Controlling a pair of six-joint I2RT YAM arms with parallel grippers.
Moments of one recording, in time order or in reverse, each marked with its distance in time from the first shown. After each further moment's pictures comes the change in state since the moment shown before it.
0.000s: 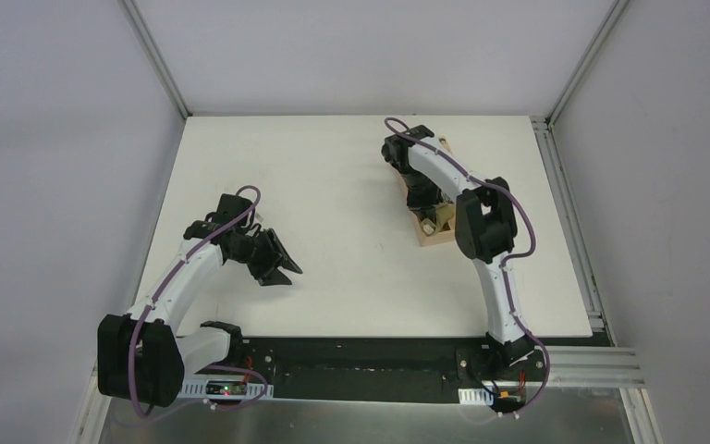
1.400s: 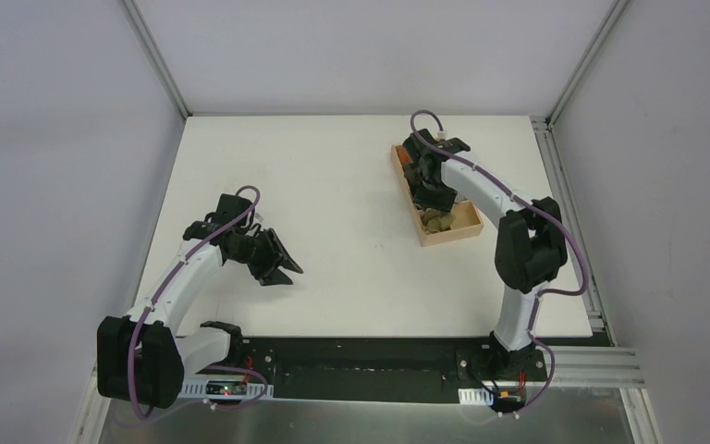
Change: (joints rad) left arm 0.000 -0.008 0.000 0.000 0.014 -0.012; right arm -0.037 -0.390 -0.446 0.455 -0.017 0.086
